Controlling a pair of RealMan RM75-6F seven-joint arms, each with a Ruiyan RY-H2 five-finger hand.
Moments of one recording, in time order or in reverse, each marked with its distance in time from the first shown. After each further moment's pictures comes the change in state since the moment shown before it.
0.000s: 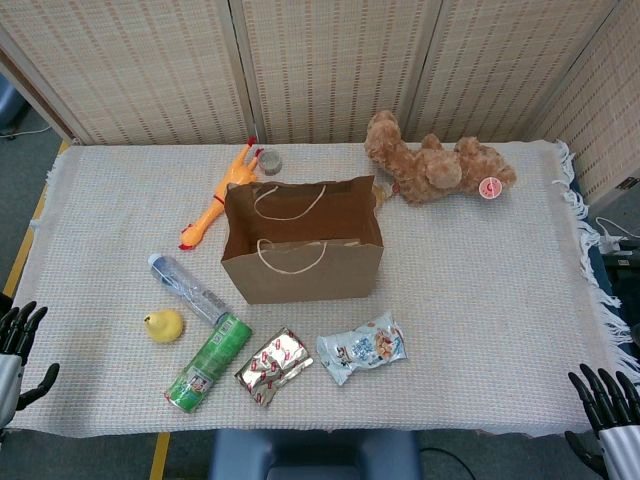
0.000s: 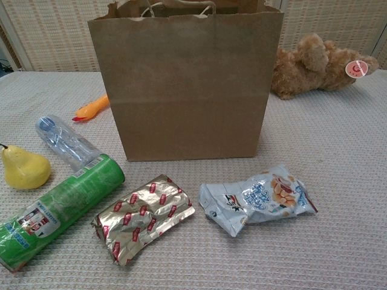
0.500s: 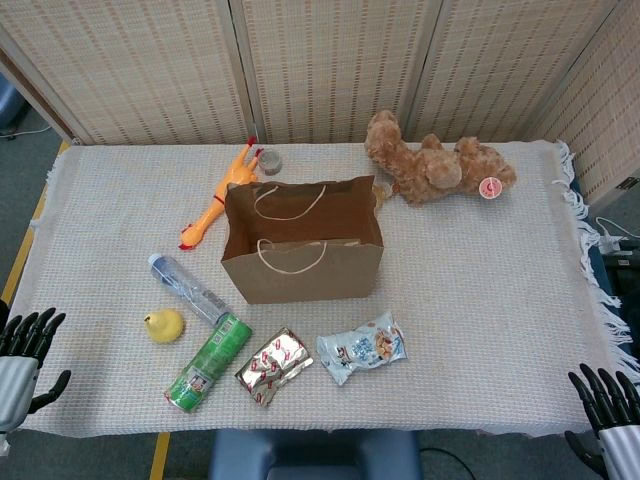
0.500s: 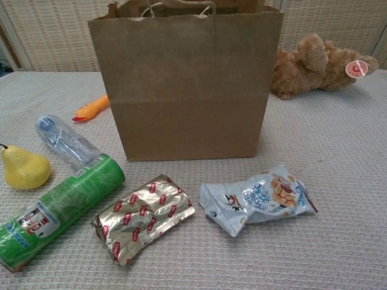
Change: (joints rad) left arm -0.021 0.022 0.034 -0.025 0.026 -0.070 0.018; right arm 0.000 0.000 0.001 -0.003 0.001 -0.001 -0.001
